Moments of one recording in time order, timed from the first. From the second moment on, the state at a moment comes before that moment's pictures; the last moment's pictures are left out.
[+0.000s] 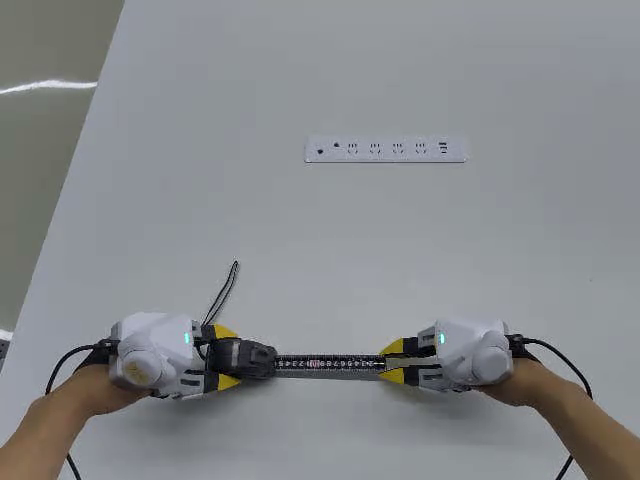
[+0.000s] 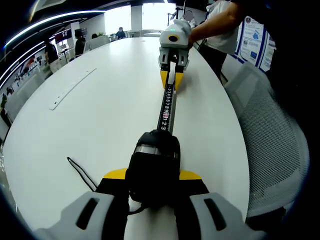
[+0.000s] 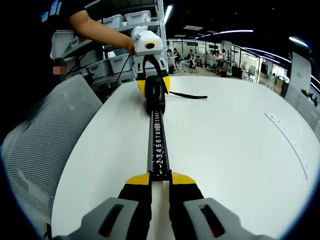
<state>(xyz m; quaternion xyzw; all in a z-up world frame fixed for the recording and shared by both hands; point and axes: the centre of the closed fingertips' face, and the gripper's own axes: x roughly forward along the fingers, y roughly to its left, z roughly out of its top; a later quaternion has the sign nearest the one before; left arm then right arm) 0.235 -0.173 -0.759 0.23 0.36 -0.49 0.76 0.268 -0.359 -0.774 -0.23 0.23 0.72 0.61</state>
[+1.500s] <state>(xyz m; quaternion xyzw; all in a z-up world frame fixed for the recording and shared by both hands) 0.235 -0.174 -0.759 0.24 0.36 -0.49 0.75 0.273 -0.394 -0.771 -0.22 0.25 0.72 0.61</state>
